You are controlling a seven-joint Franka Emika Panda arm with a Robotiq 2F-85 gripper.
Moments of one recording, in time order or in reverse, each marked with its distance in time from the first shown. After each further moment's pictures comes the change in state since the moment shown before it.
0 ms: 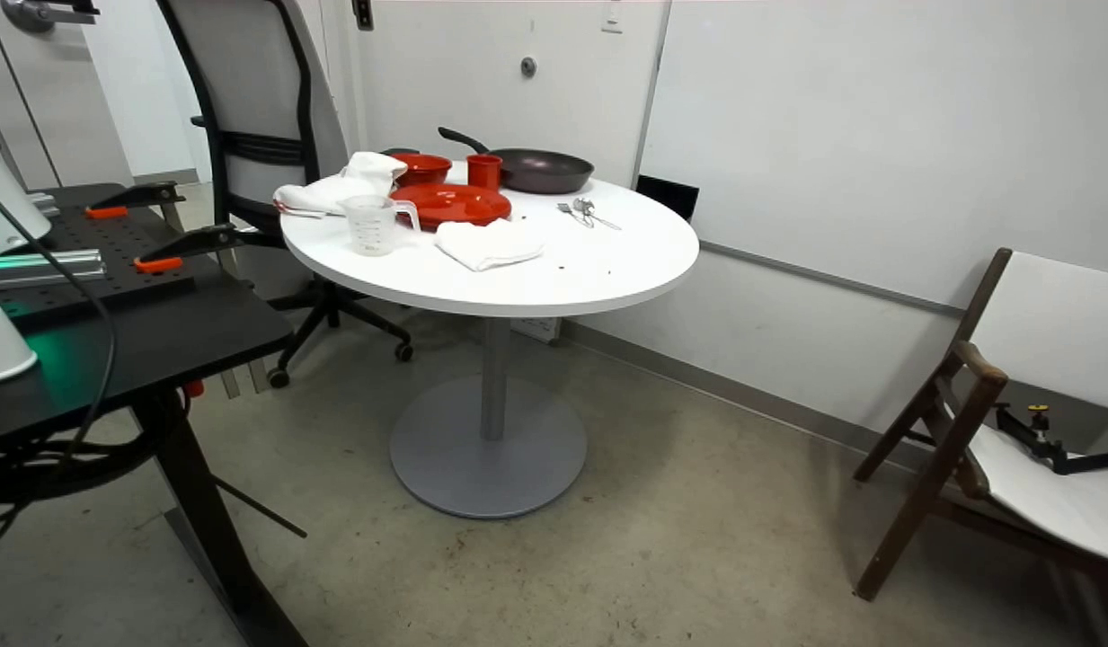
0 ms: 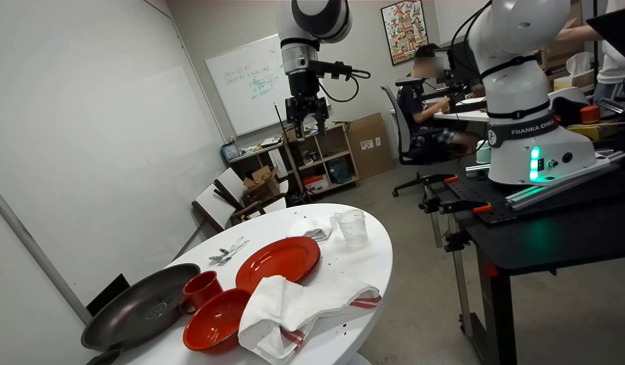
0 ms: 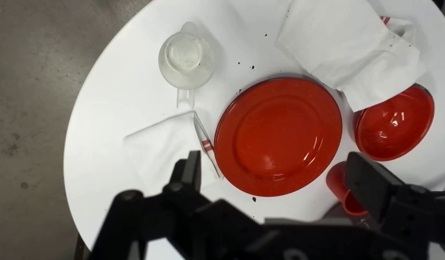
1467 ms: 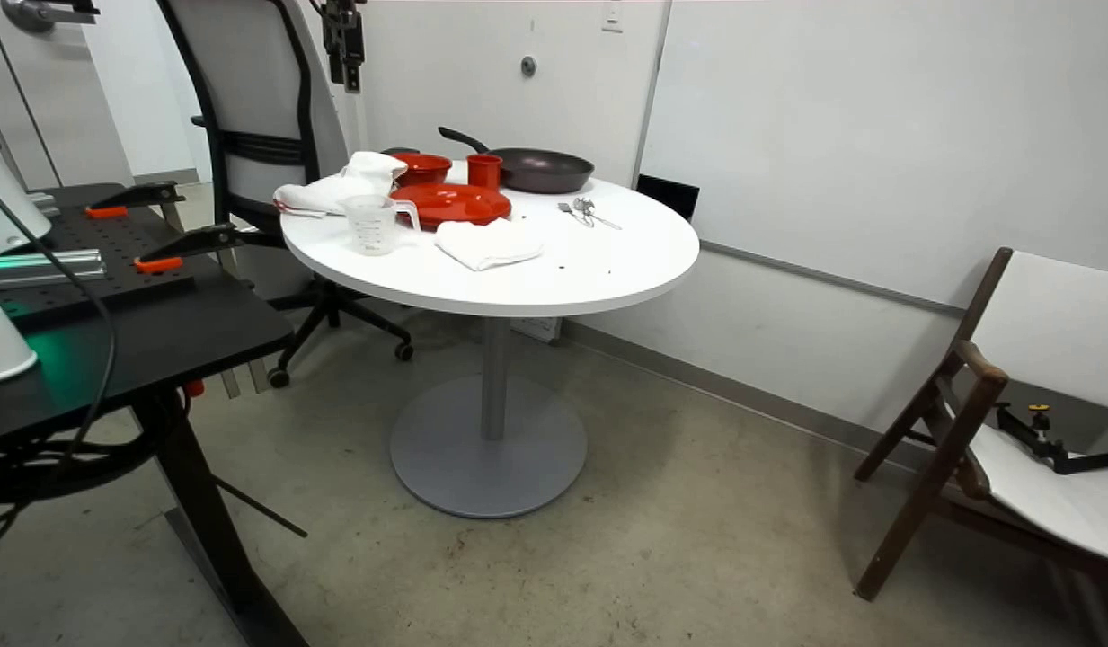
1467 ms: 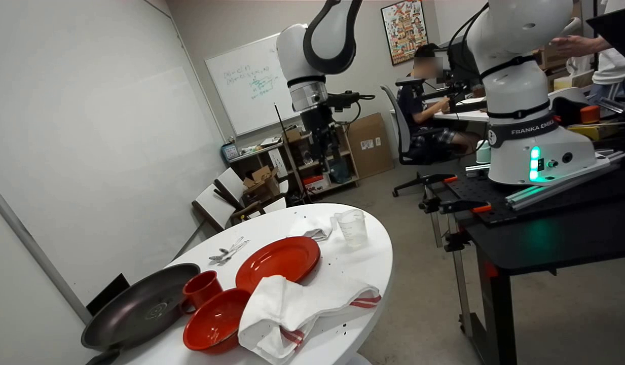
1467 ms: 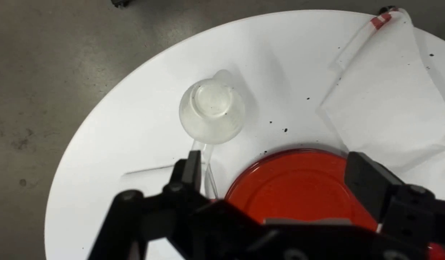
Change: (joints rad) arm 0.042 0.169 0.016 -0.038 -0.137 0.053 -0.052
